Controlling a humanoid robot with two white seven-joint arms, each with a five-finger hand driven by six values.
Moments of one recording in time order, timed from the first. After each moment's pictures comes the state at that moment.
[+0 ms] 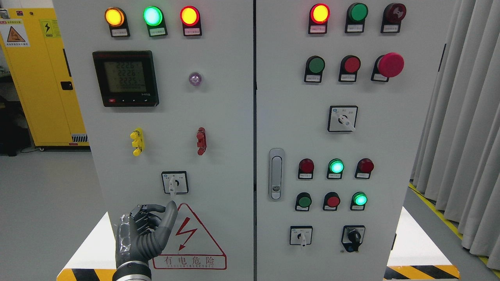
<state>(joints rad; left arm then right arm) -0.32 -0.13 -0.06 -2.02 -0.18 0.67 0.32 0.10 0.12 -0.16 -0.19 0.12 0.01 -0.20</state>
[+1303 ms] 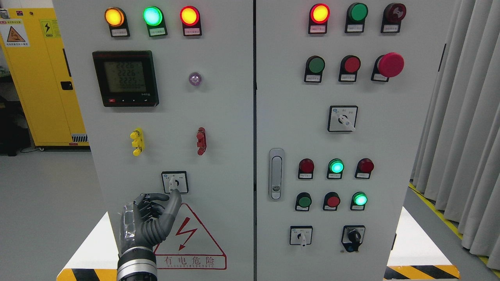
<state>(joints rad) -0.40 -0.14 -0.06 -1.98 -0.19 0.70 0.33 0.10 0.12 -0.16 -0.19 0.12 0.01 -0.20</state>
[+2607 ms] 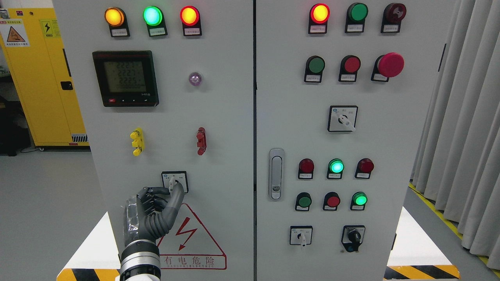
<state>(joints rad) -0.43 -0.15 -0.07 -1.95 -0.21 0.70 0.33 0.10 0.12 -0.16 -0.19 0.12 0.01 -0.20</state>
